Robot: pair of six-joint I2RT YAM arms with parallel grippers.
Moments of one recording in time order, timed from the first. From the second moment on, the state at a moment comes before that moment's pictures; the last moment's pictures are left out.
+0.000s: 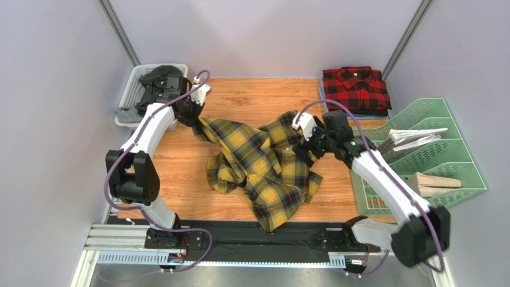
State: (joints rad) left arm -0.11 1.65 1.45 -0.79 0.17 0.40; right arm 0.39 1.26 1.00 -0.59 -0.27 -0.53
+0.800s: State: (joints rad) left arm -0.11 1.69 1.45 -0.82 0.15 0.33; right arm 0.99 0.95 0.52 -0.60 -0.31 -0.63
